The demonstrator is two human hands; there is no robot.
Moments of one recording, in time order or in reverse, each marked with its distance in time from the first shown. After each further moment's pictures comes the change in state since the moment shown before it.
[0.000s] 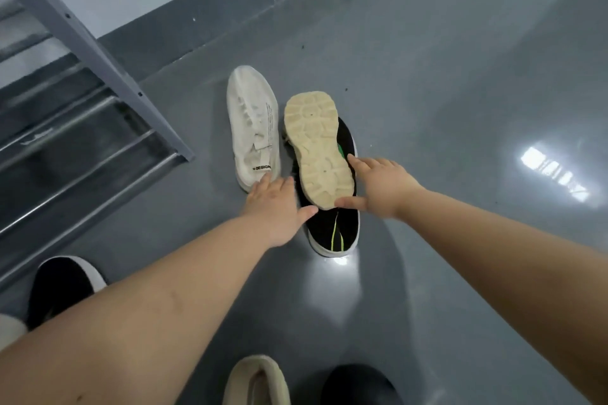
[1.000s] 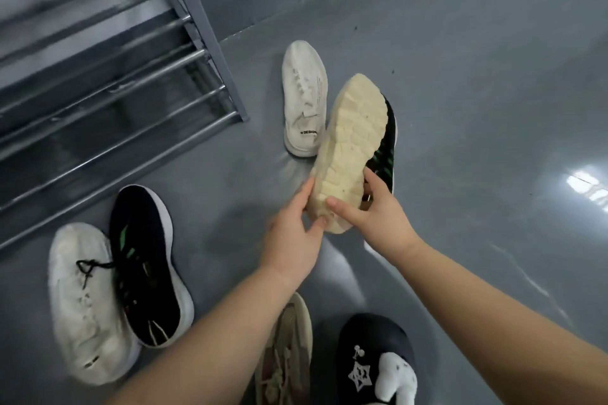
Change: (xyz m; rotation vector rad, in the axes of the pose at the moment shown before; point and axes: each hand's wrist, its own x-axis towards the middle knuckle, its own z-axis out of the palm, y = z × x) left_hand -0.127 -0.005 0.050 -0.903 0.426 -0.065; right_hand -0.090 -0.094 0.048 1.308 0.185 -0.118
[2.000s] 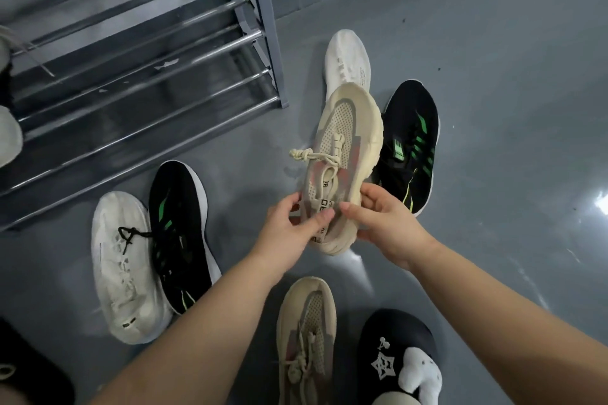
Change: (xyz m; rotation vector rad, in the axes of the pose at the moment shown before) left_hand -0.002 -0.050 -0.038 -0.355 -0.041 -0.358; right_hand 0.001 0.004 0.040 0.315 -0.233 0.250
